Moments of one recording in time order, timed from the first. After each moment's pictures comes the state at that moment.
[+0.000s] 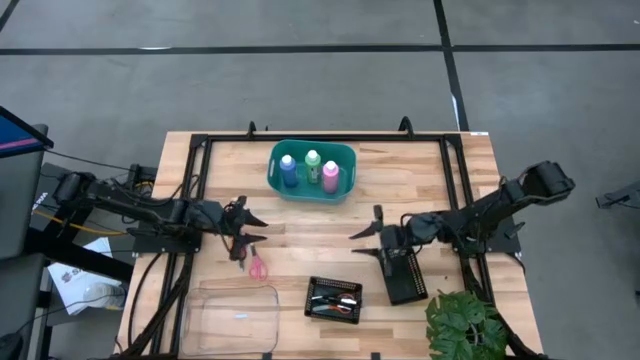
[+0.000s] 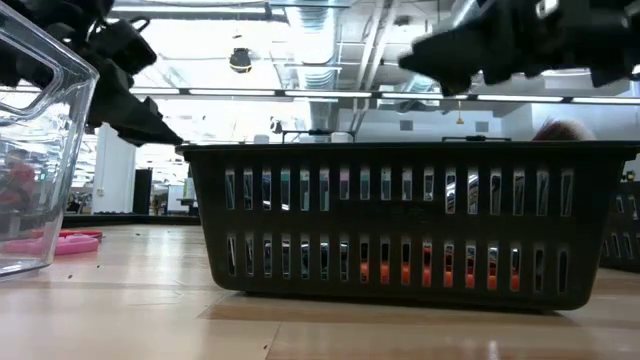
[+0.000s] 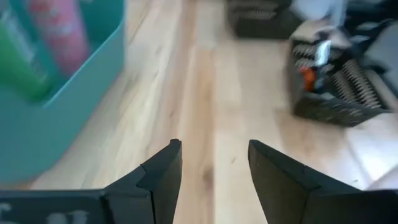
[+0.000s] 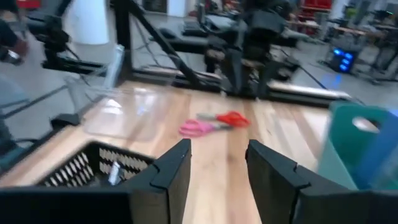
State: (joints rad) left arm -0.15 0.71 0.21 0.06 -0.15 -0.18; right arm 0.29 1.33 0.40 0.80 0.17 -0.07
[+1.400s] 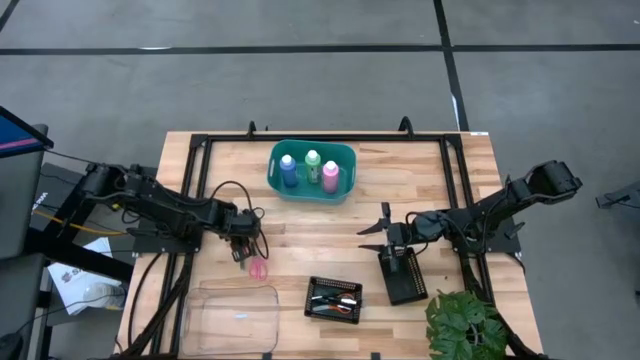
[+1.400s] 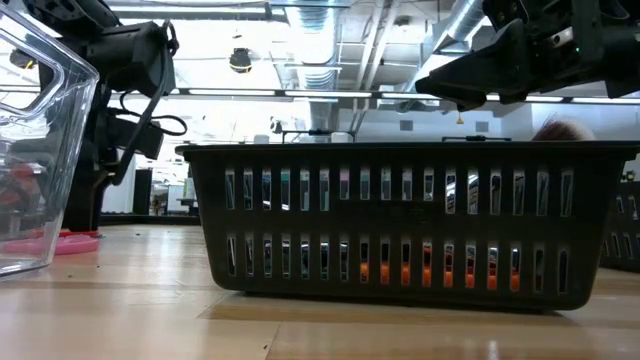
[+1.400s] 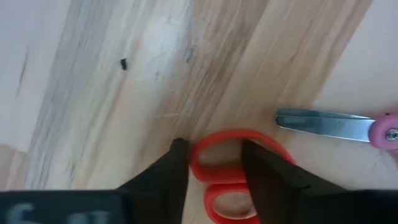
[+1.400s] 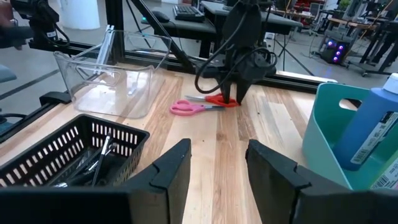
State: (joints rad) left arm -0.10 1.31 0.50 -0.64 -0.16 -0.51; right arm 0.27 1.26 0.32 0.76 0.19 -0.09
